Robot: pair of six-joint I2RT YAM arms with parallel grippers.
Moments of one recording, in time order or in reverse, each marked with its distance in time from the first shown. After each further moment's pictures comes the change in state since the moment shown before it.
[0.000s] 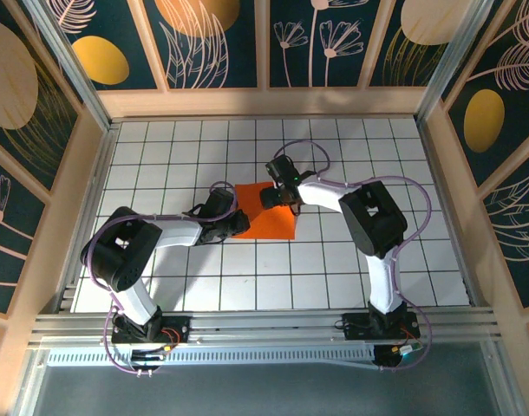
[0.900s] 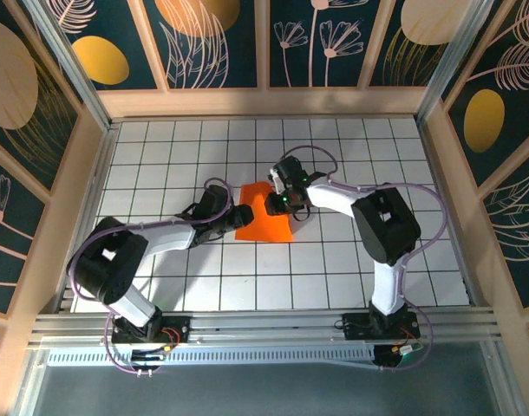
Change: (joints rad) left arm 0.008 -0.139 -0.033 0.025 -0.032 -0.014; right arm -0.046 -0.119 -0.100 -0.029 -0.336 0.037
